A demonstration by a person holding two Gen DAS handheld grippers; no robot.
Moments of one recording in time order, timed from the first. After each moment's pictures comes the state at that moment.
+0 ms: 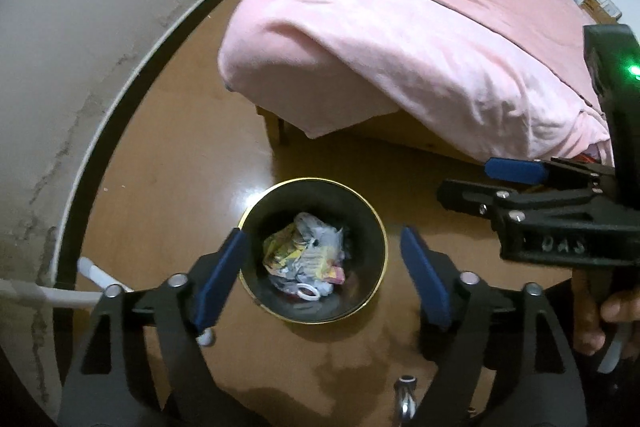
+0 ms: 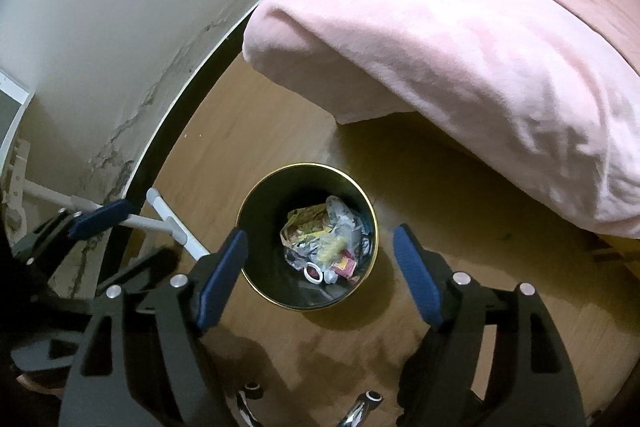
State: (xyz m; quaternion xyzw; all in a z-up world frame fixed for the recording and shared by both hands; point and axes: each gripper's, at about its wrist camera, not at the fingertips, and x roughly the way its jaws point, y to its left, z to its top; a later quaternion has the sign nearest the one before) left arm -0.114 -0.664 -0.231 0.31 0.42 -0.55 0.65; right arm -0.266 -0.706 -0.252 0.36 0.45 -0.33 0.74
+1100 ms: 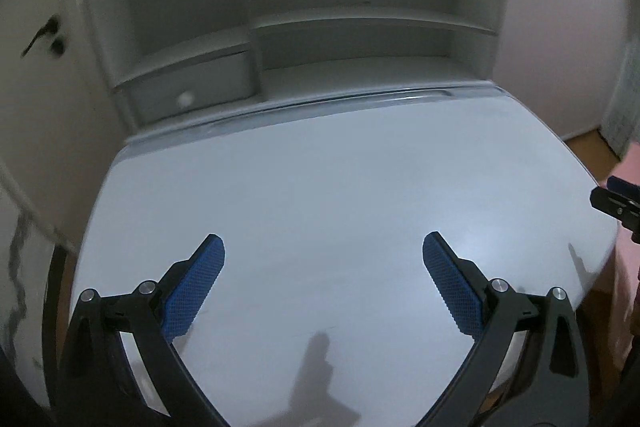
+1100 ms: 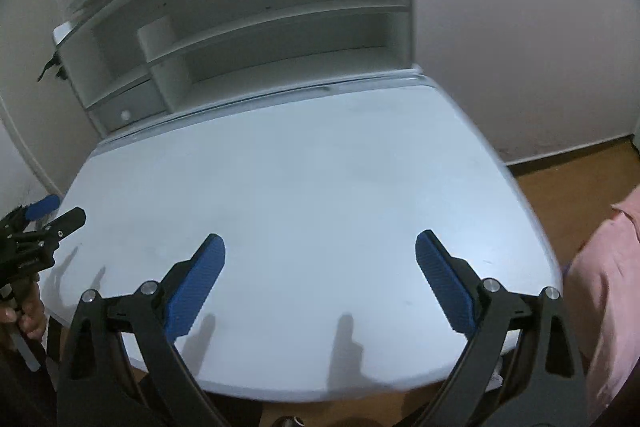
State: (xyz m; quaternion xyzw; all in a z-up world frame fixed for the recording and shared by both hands) left arm 0.079 -0.078 -0.032 0.05 0.37 -0.08 0.92; right arm 0.040 -0.306 -0.038 0.07 0.39 0.00 0.92
